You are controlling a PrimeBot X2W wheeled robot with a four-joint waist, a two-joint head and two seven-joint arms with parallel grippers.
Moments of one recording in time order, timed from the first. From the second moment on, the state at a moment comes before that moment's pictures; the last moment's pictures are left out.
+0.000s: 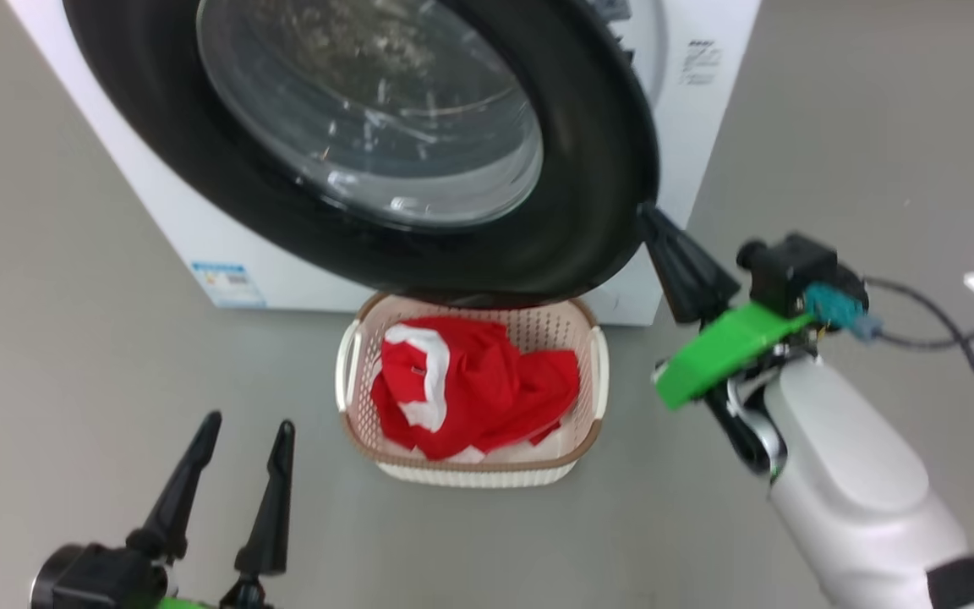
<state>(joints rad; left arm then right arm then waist) 0.00 0.12 -0.06 0.01 -0.26 -0.13 -0.25 -0.59 -0.06 0.31 0.57 0.38 0.12 -0.26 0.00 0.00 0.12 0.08</state>
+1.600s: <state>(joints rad) -0.27 0.09 -0.15 0.06 -0.31 -0.13 -0.25 -1.16 -0.04 0.04 0.83 0.19 0.15 -0.26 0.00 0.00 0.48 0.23</state>
